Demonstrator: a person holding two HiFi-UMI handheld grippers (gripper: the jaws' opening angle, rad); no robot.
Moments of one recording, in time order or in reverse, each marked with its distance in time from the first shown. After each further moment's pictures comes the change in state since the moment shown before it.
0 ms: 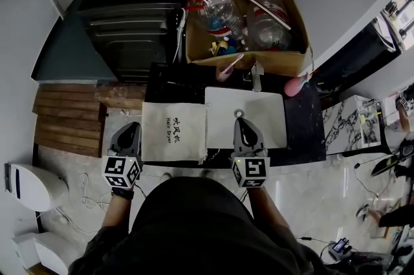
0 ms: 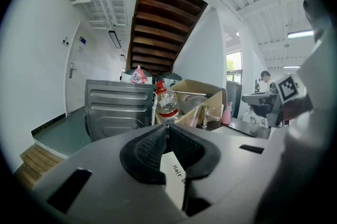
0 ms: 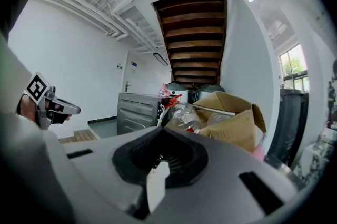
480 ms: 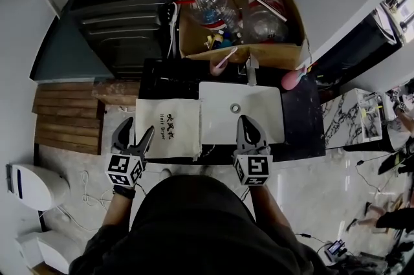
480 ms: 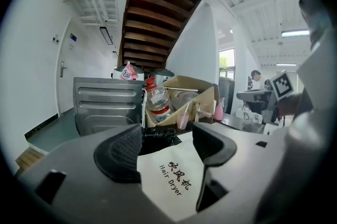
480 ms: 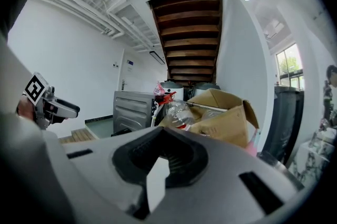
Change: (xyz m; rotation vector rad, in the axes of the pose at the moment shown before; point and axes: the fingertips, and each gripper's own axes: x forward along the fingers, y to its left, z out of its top) left arm 0.020 -0.042 -0.008 0.039 0.039 -0.066; right arm -0.011 -0.034 -0.011 0.015 0.002 -0.028
